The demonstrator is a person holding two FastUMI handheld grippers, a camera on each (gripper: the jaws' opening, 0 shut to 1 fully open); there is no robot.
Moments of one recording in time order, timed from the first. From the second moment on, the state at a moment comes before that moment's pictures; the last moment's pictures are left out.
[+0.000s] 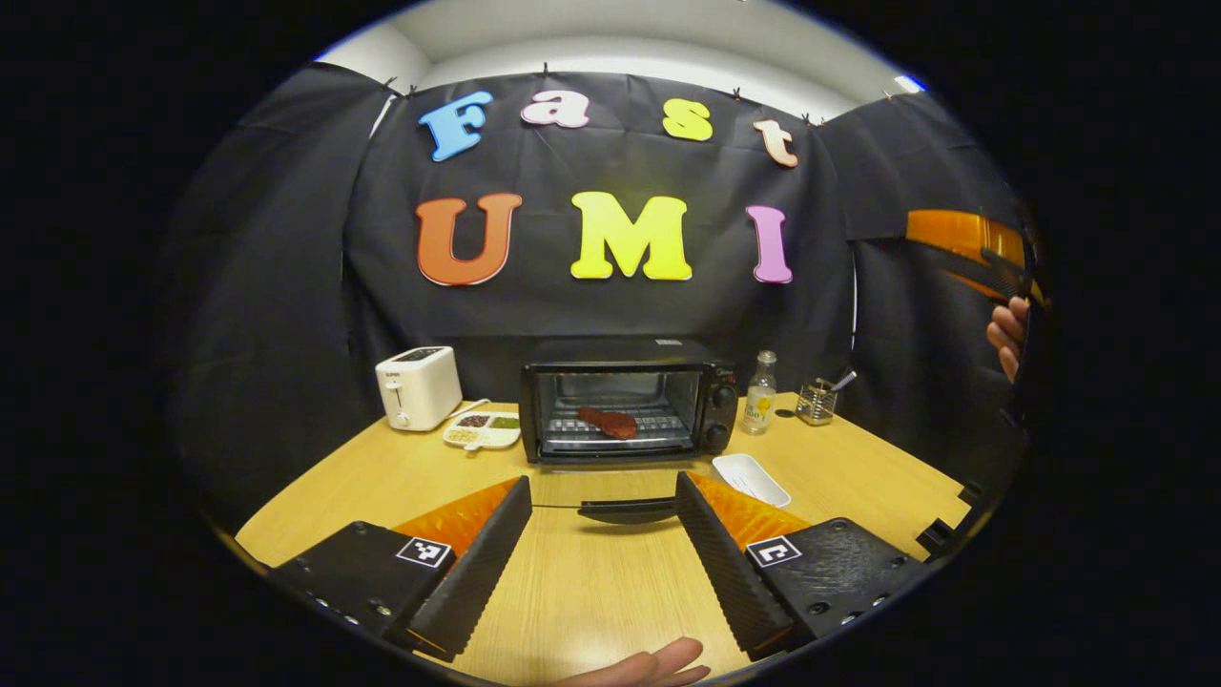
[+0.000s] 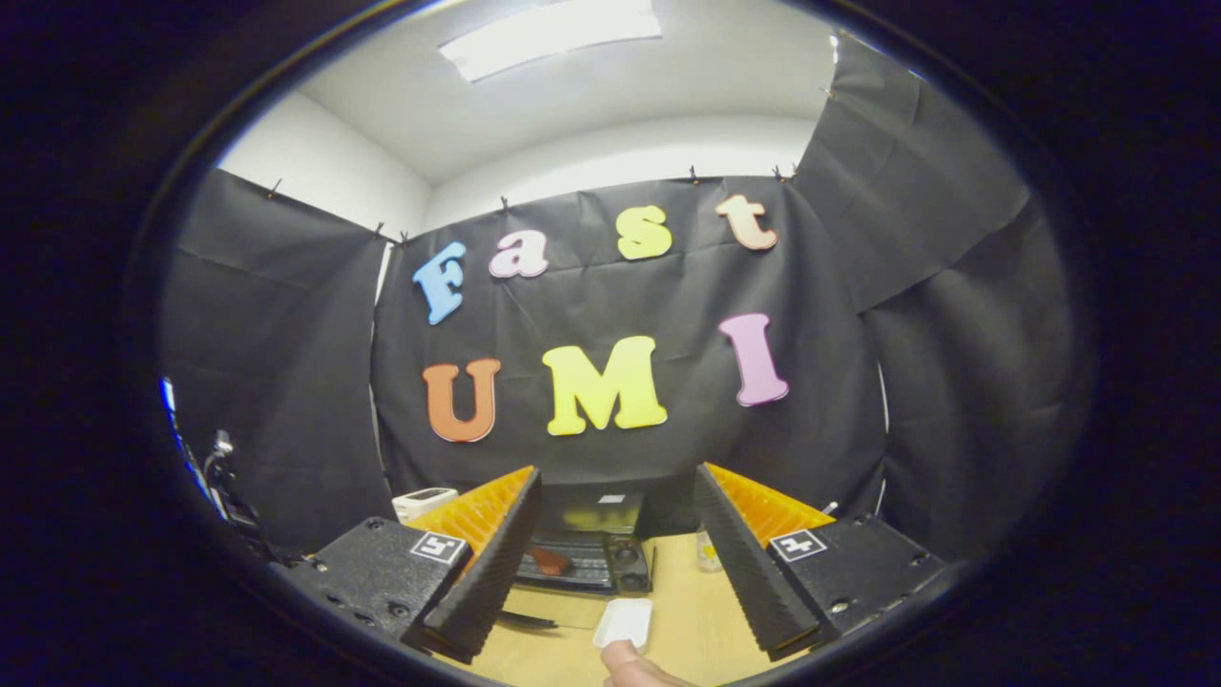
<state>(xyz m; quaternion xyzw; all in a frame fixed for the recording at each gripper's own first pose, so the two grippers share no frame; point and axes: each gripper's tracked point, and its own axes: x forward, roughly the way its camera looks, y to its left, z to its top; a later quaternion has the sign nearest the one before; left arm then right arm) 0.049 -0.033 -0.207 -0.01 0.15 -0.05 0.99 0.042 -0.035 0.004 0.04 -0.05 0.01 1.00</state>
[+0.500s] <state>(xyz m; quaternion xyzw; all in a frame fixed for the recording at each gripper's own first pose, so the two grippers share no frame) 0.113 -0.053 -0.318 -0.02 0.24 -0.06 0.97 -0.004 -0.075 -0.012 0.04 -0.05 -0.01 1.00</state>
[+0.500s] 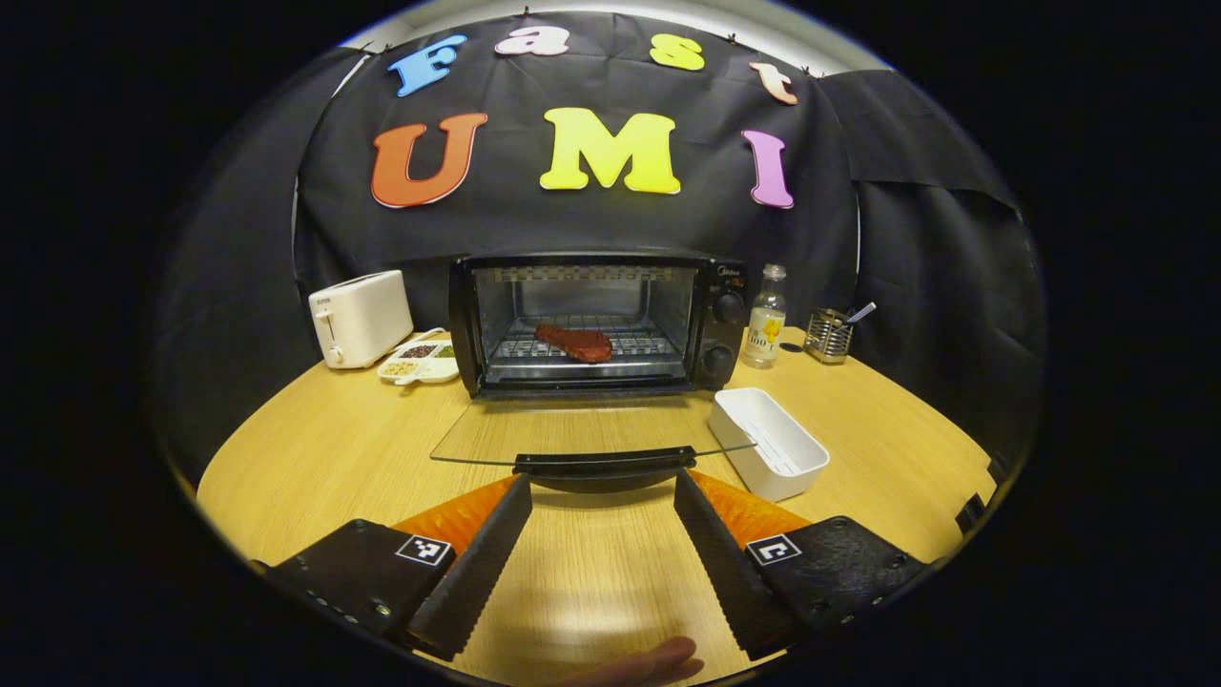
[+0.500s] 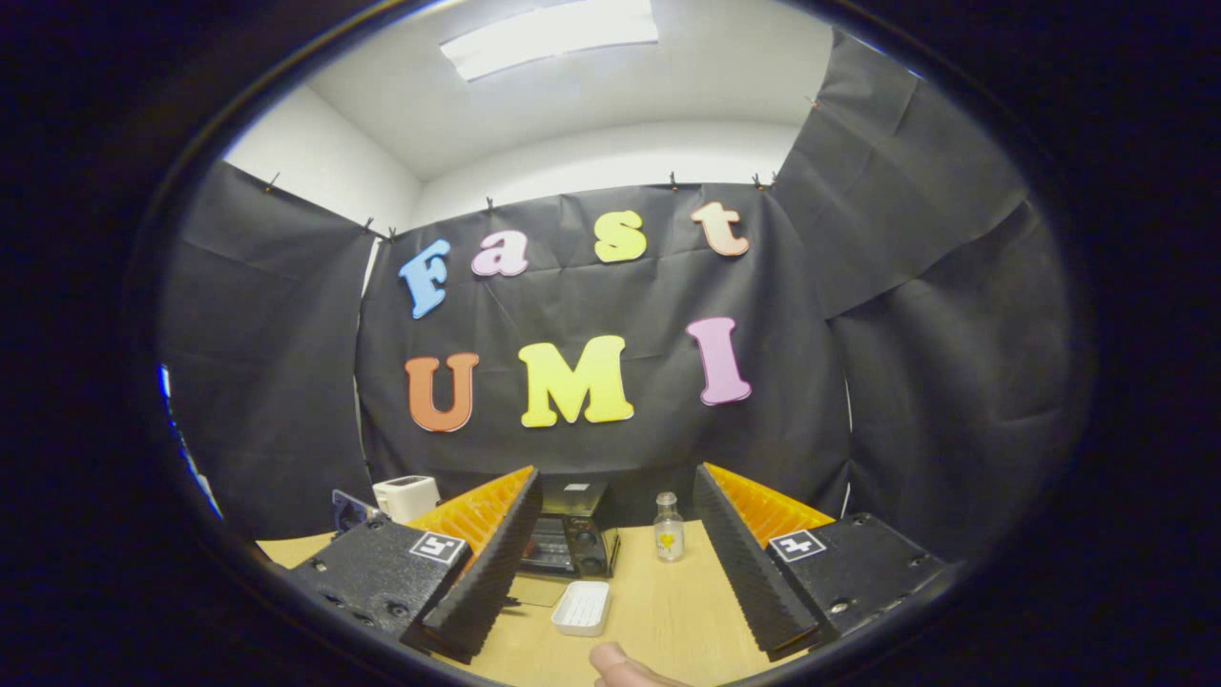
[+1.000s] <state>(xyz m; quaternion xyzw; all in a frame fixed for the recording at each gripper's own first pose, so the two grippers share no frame) 0.147 -0.059 -0.362 0.00 0.28 -0.05 0.96 -0.021 -0.115 -0.032 0.05 -0.03 -0.05 1.00</state>
